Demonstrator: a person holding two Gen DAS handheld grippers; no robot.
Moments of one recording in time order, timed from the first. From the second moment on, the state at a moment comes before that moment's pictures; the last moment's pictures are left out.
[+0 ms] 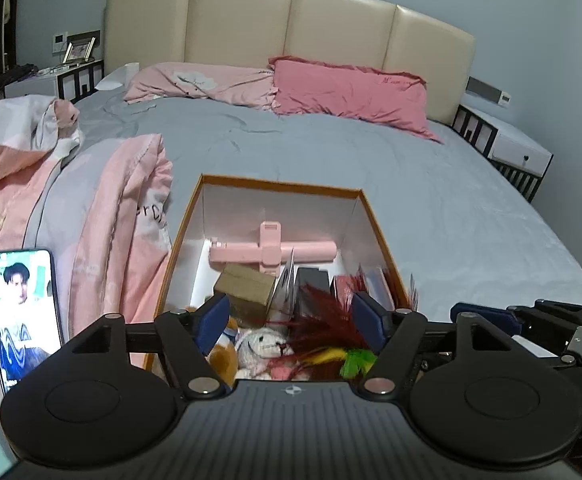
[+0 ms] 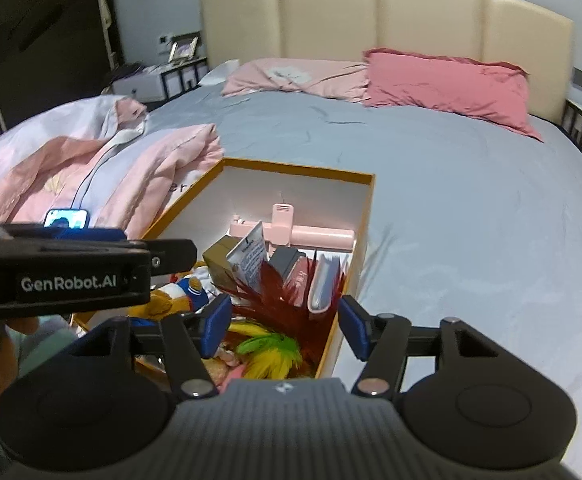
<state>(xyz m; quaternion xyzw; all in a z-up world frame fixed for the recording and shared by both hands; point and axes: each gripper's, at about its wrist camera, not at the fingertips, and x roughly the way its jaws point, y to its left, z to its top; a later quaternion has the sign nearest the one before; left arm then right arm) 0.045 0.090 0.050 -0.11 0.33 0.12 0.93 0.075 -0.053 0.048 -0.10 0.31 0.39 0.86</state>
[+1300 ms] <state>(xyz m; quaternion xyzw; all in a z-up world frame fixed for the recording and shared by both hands) 0.042 0.099 -0.009 -0.14 0.39 0.12 0.90 0.074 -0.057 -0.018 -0.06 0.36 0.37 0.86</state>
